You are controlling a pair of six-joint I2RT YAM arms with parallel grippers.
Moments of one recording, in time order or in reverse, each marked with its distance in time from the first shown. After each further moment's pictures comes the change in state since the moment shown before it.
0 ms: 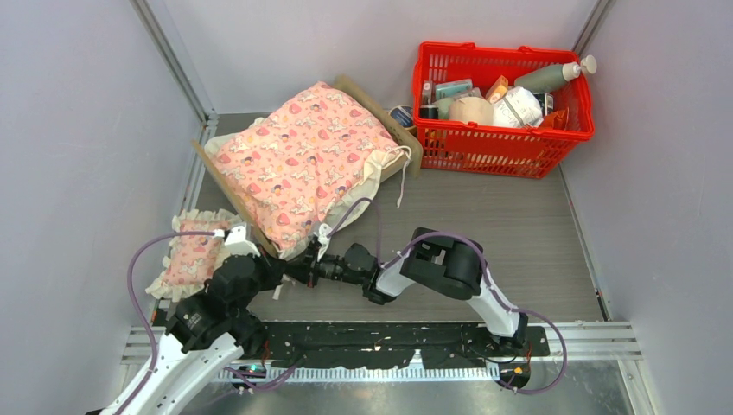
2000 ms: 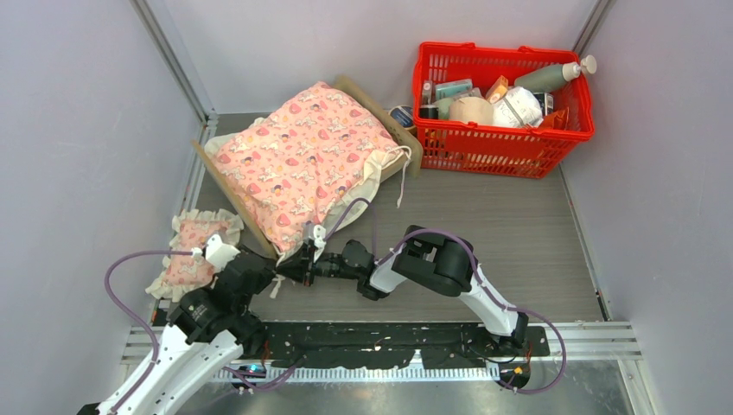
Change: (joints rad) left arm 0.000 0.095 0.031 -0.173 -0.232 -0.491; right arm -0.024 0.088 0.088 0.096 -0.164 -0.089
